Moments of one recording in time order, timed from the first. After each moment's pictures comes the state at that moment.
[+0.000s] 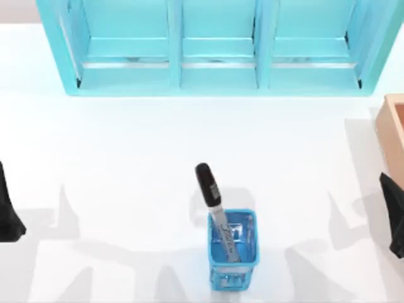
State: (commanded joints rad) left arm 0.00 0.00 0.00 0.00 0.00 0.00; right arm 0.32 0.38 0.14 0.04 -0.04 0.06
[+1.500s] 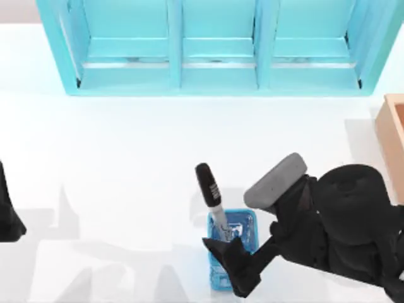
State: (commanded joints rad) left arm 0.00 0.00 0.00 0.00 0.00 0.00; right arm 0.86 1.39 0.48 0.35 -0.08 0.19
